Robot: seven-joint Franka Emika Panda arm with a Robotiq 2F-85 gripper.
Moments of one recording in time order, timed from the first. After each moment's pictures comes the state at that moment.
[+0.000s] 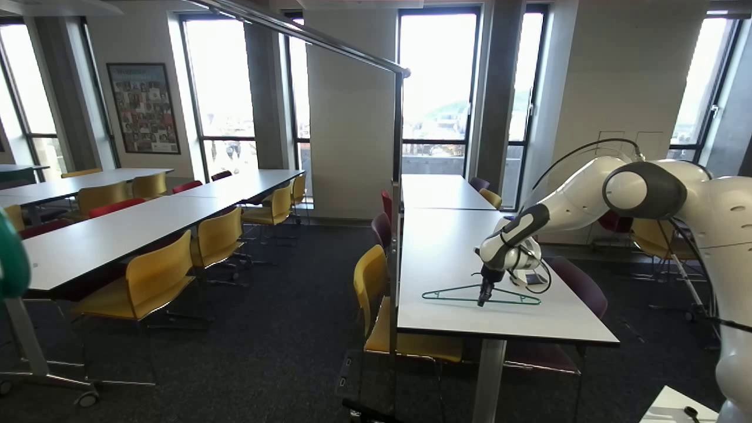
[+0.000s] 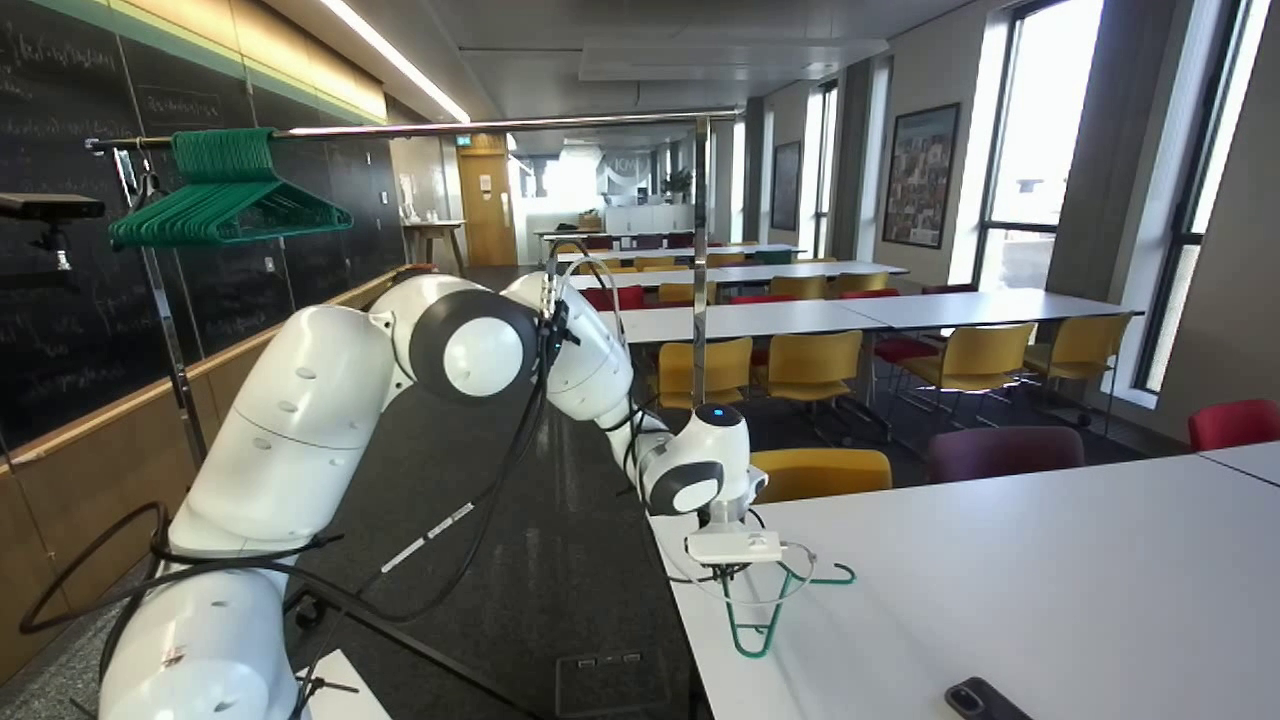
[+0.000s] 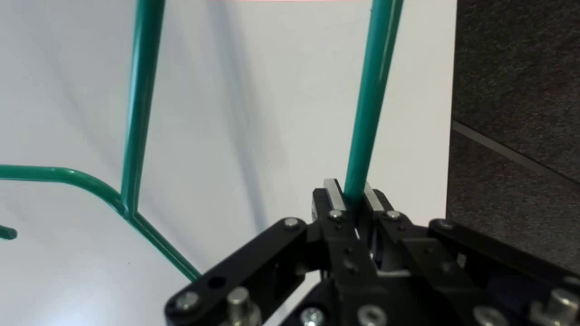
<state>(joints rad) -0.27 0.56 0.06 -1.96 0.18 2.70 -1.07</state>
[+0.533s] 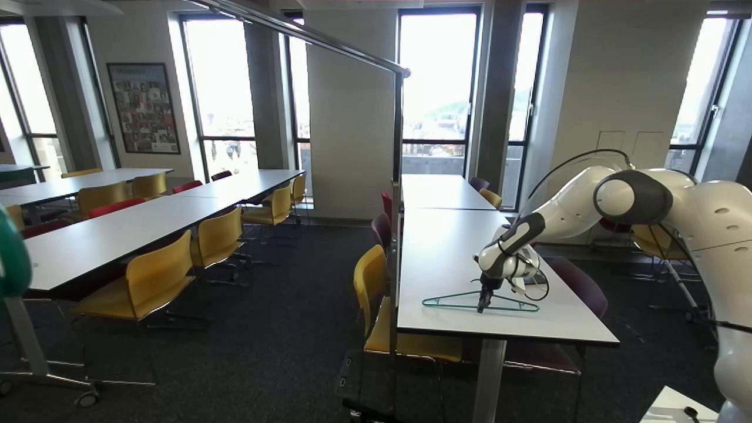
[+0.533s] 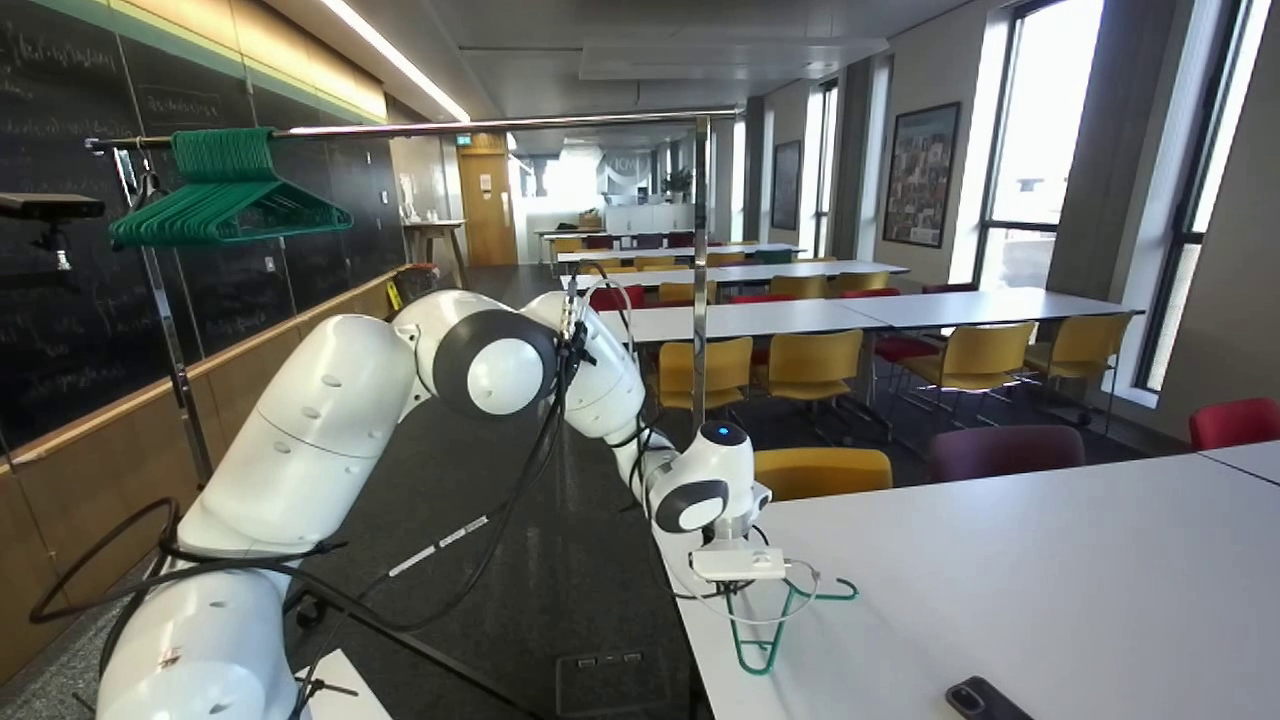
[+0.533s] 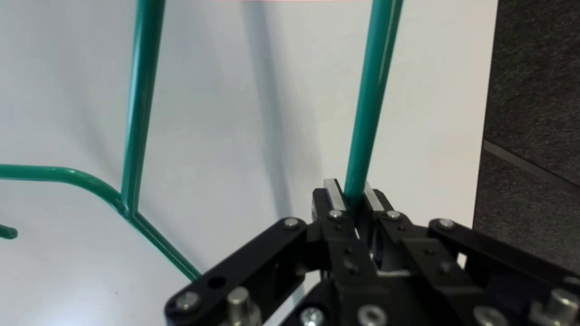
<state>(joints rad) -0.29 0.64 0.08 -1.92 0.16 2.73 -1.07</state>
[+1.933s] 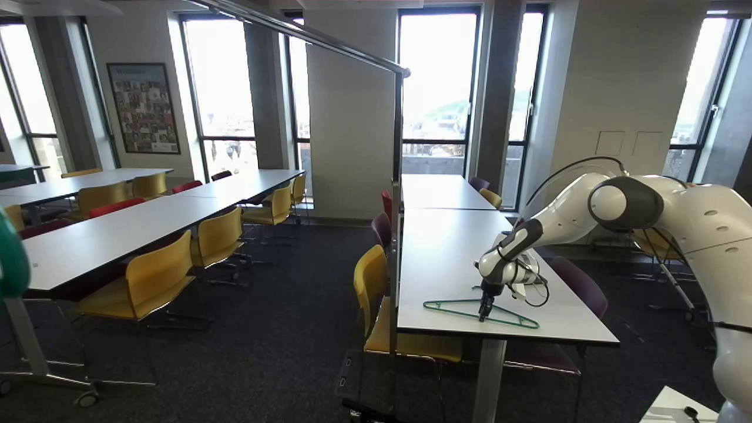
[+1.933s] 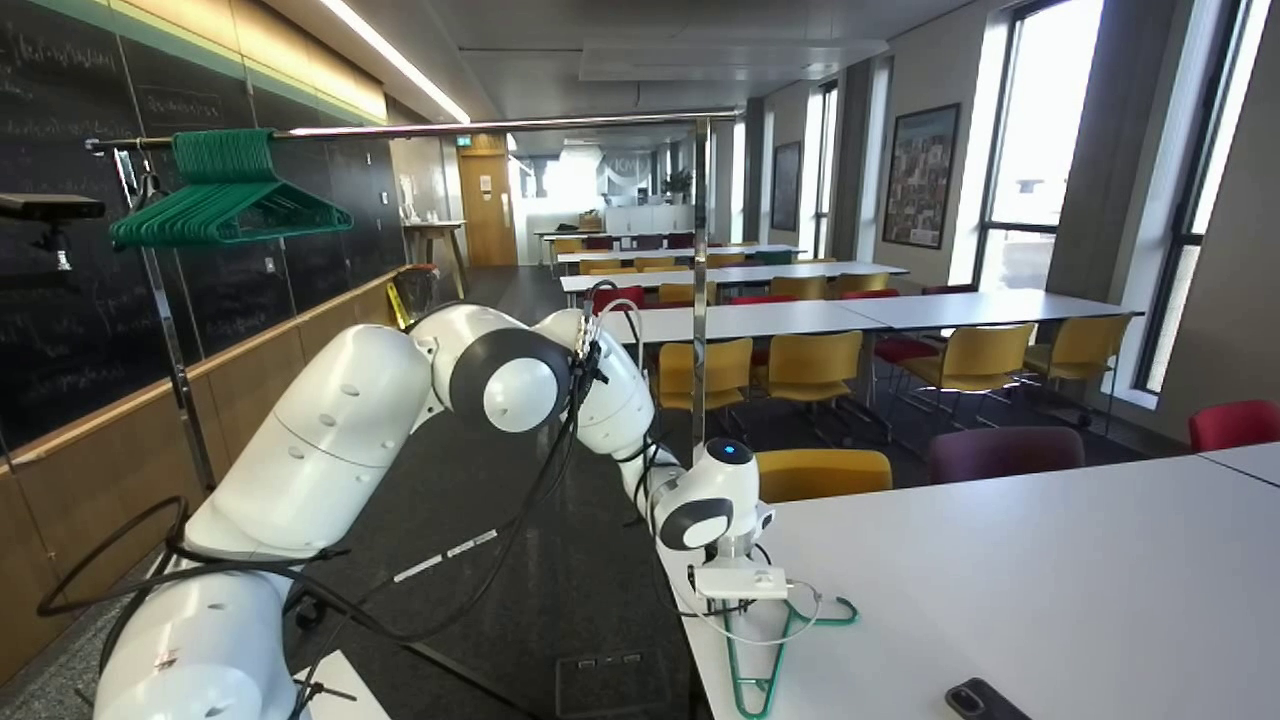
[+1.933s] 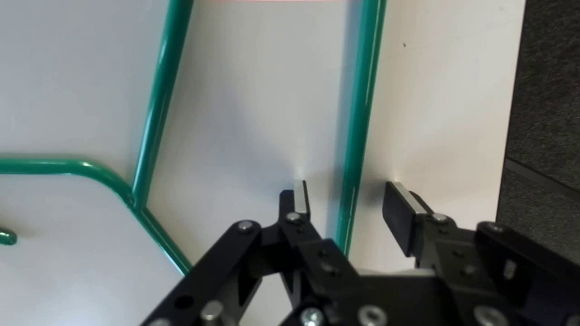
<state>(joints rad) -0.31 0.70 0.08 -1.89 0.16 2.73 -1.06</state>
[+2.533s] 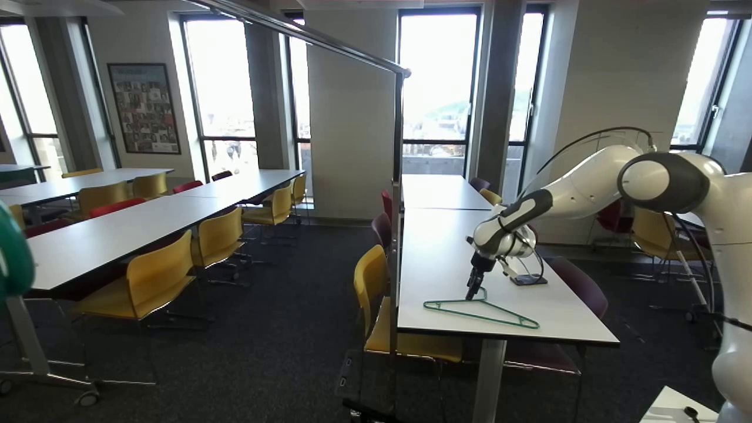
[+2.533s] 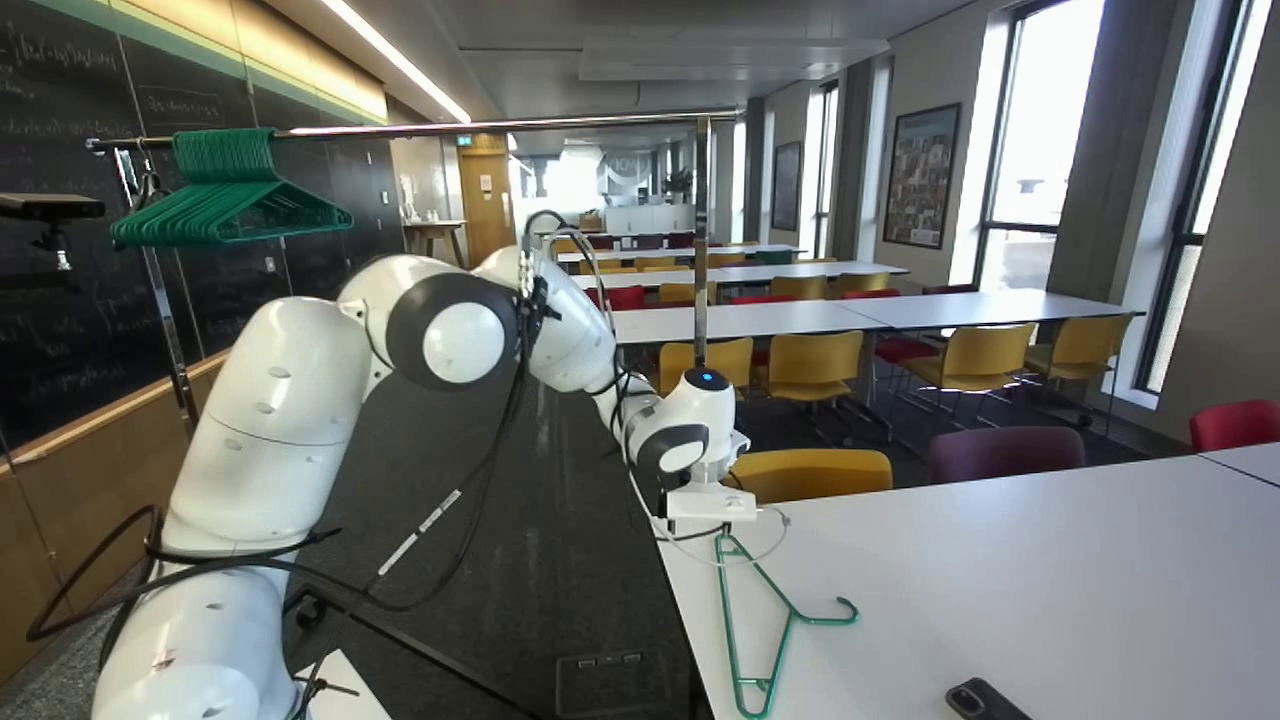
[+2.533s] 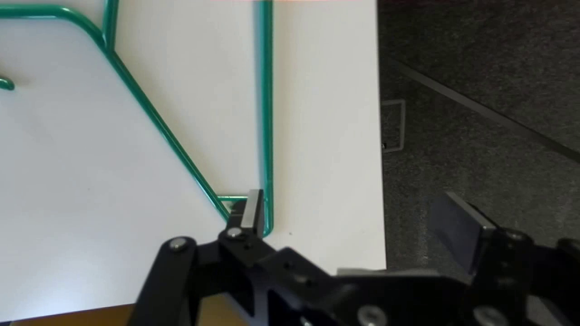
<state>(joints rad) -0.32 0.47 0.19 -1.96 0.23 2.60 -1.02</state>
